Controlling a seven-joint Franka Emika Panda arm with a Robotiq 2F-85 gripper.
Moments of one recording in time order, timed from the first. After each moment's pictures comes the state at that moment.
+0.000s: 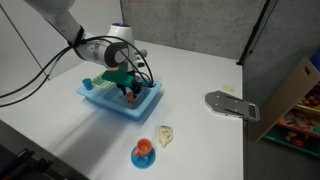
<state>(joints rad) -0.06 0.79 0.02 -1.83 -0.01 2.57 -0.08</state>
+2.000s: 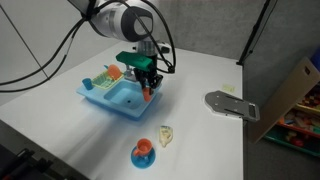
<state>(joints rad) -0.12 0.60 -0.11 -1.83 0.00 2.28 0.01</state>
